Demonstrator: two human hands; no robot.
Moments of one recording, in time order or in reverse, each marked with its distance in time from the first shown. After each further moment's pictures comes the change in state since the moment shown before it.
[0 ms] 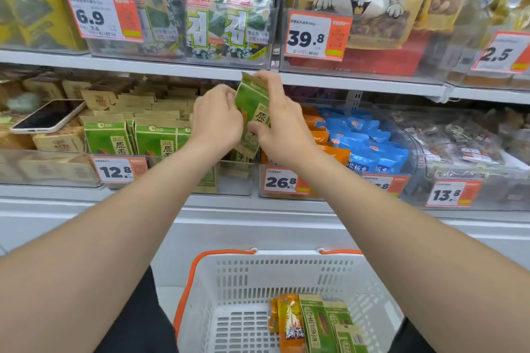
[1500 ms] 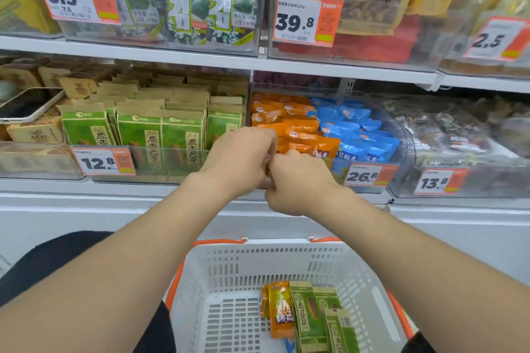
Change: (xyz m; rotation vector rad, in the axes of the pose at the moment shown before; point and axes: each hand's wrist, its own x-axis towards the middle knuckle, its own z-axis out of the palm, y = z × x) left_hand -0.061 0.010 0.027 0.318 -0.369 0.456; right_hand -0.074 0.006 -0.023 -0.692 -0.542 0.055
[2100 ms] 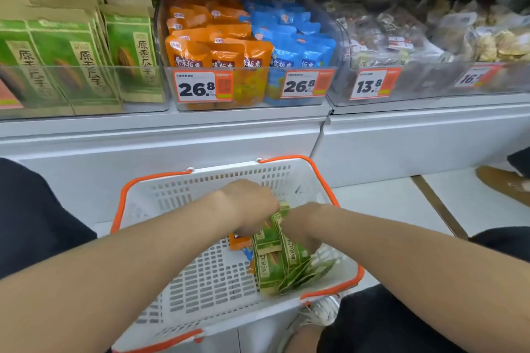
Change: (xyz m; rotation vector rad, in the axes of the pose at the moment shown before) left_hand -0.096 0.117 0.151 0.270 -0.871 0.578; right_hand -0.154 0.070 0.181 -0.272 -1.084 -0.210
